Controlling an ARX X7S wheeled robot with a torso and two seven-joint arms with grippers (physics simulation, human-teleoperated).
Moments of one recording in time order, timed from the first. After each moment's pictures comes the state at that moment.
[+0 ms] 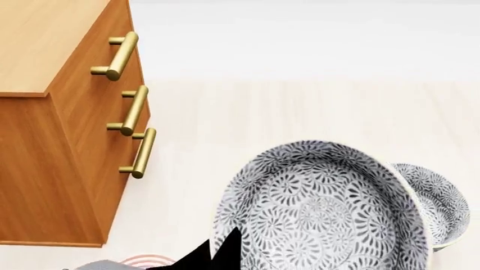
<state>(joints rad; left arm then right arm) -0.38 -0.22 0.90 0.60 -0.81 -0.21 -0.82 -0.68 0.18 0.50 -0.92 0.35 -0.27 0.46</state>
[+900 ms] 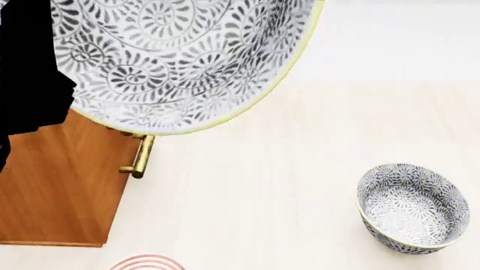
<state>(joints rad) -1.22 -0.39 0.57 0.84 -1.55 -0.38 -1.47 -0.65 0.16 0.43 -0.95 0.27 -0.22 0.50</state>
